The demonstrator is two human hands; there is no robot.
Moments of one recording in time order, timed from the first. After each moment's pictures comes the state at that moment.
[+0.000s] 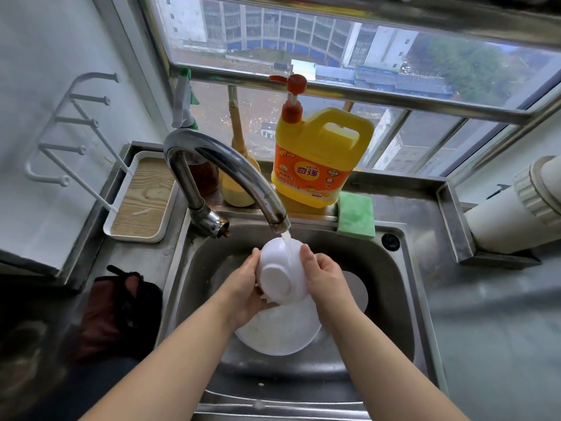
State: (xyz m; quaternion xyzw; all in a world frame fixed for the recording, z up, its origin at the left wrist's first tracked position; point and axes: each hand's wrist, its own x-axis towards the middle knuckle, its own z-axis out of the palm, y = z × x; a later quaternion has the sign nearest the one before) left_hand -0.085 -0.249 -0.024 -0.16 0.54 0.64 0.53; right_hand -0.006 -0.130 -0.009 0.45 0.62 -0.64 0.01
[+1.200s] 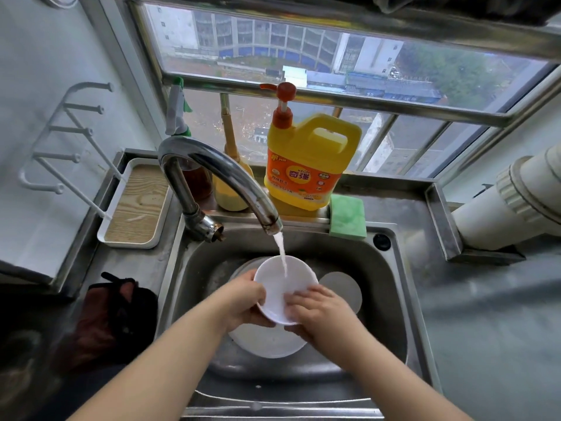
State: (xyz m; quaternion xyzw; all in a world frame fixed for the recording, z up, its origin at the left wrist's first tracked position) left_hand -0.081 -0.251 -0.014 -0.07 0.65 0.50 0.57; right_hand 0.052 -0.114 -0.041 -0.08 0.99 -0.09 -0.06
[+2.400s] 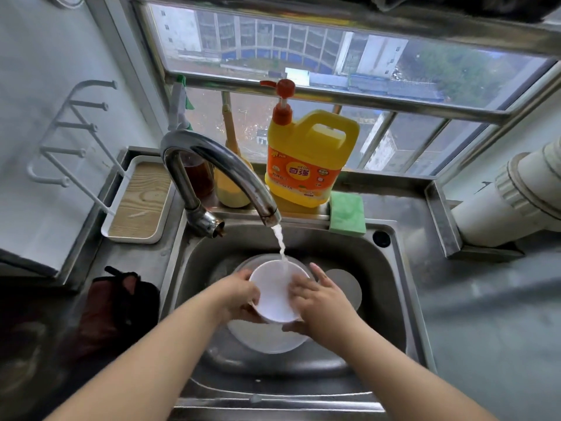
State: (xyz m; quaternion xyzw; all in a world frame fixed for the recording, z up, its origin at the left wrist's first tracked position) left_hand -0.081 -0.253 -0.027 -0.10 0.68 0.48 0.54; right_hand 0.039 -0.116 -0.044 -0.04 1.00 -0.07 0.02
